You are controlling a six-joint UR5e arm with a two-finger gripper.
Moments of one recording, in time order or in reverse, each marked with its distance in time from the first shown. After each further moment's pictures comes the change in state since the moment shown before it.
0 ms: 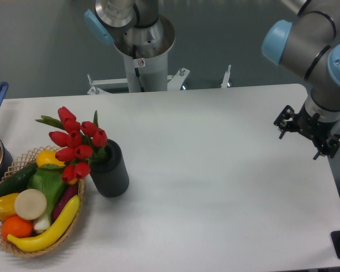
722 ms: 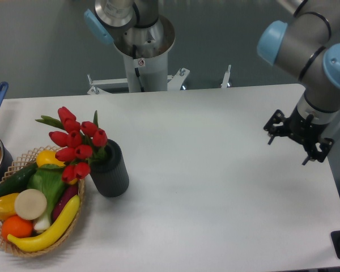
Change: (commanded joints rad) arm -0.006 0.071 -0.132 0.107 -0.251 -0.155
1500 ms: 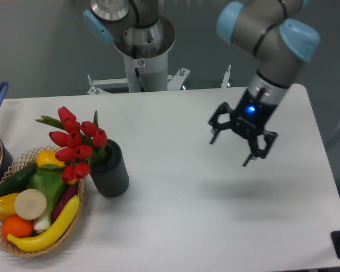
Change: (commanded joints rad) arm -0.018 0.294 -0.426 0.178 -0.474 0.086
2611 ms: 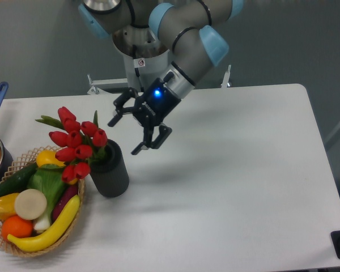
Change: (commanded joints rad) arm -0.187 0.069 -0.255 0.083 -0.355 -0.002
